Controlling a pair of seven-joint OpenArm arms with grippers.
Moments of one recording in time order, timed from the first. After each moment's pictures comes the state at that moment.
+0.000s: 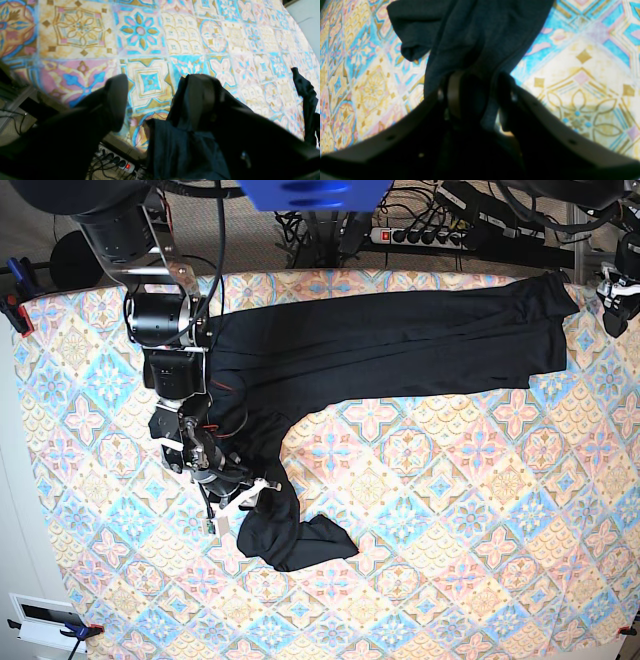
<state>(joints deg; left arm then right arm) 13.4 -10.6 -78.2 86.5 -51.8 -35.0 63.6 36.3 2.6 5.5 25.6 14.3 25.1 -16.7</state>
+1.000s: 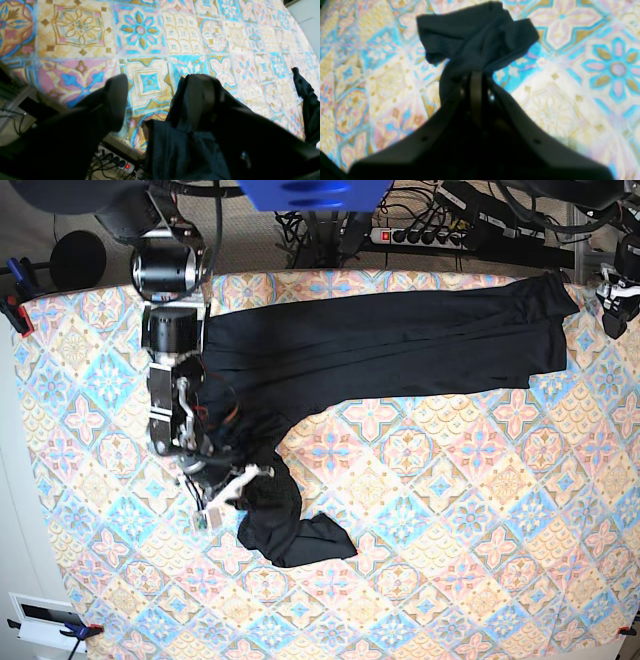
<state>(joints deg) 13.1 -10.5 -77.7 86.5 -51.7 -35.0 63.6 21.6 2.8 5.5 58.8 14.0 25.1 -28.0</state>
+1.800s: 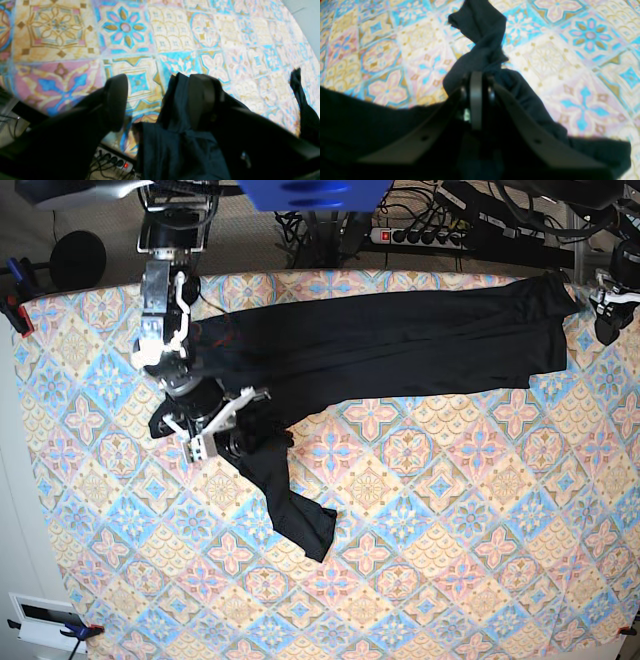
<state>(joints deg) 13.1 -10.6 -75.0 86.5 -51.9 -34.8 63.4 -4.7 2.8 5.4 98.4 12.9 25.1 -32.9</state>
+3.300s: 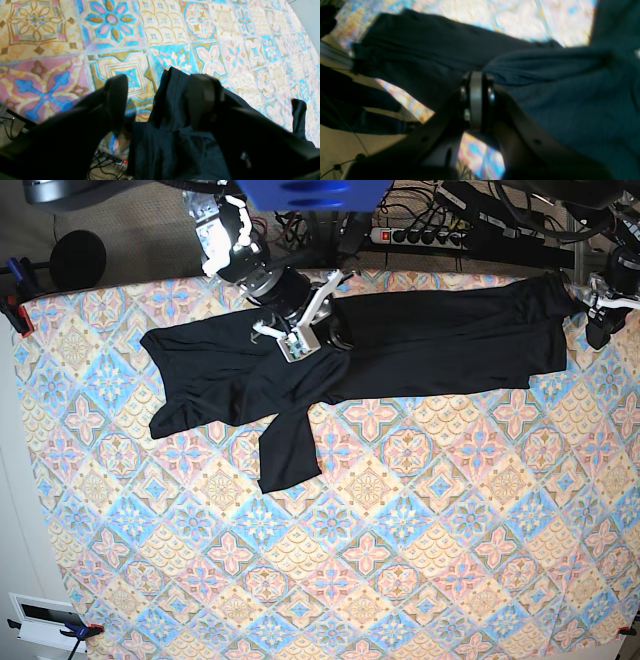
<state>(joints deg) 13.1 -10.5 -71.6 86.4 -51.7 -35.0 63.4 -23.9 2.8 -20.7 110.9 13.0 17.3 -32.1</state>
